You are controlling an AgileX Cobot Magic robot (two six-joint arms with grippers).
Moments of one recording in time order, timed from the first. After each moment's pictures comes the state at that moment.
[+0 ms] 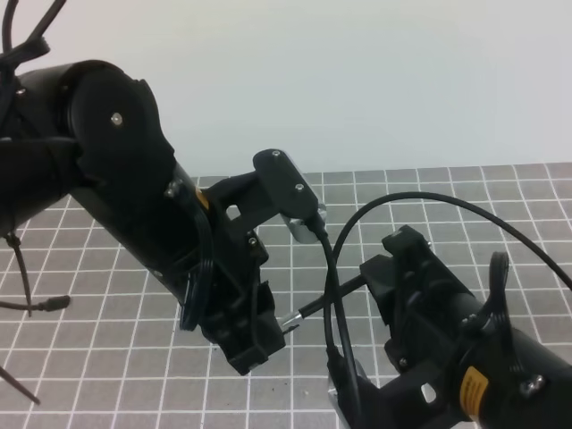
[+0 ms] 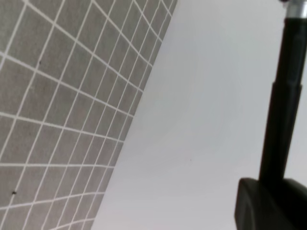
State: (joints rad) left arm -0.57 1.47 -1.32 -0.47 1.28 0.75; right arm 1.13 1.31 -0.79 -1.72 0.57 0.09
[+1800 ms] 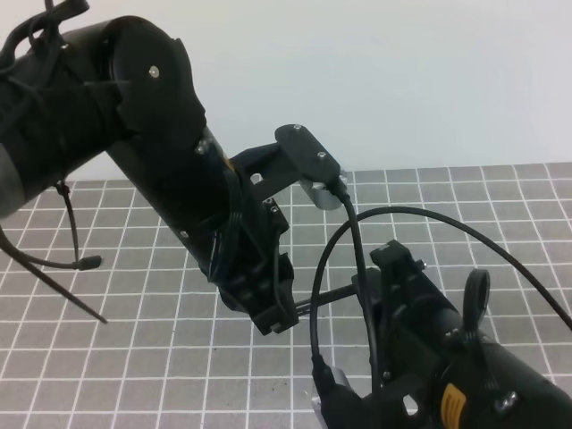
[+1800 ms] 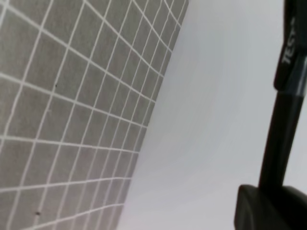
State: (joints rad) left arm -0.60 1.58 -1.51 -0.59 1.28 0.73; right arm 1.19 1.38 -0.80 -1.73 0.60 0.19
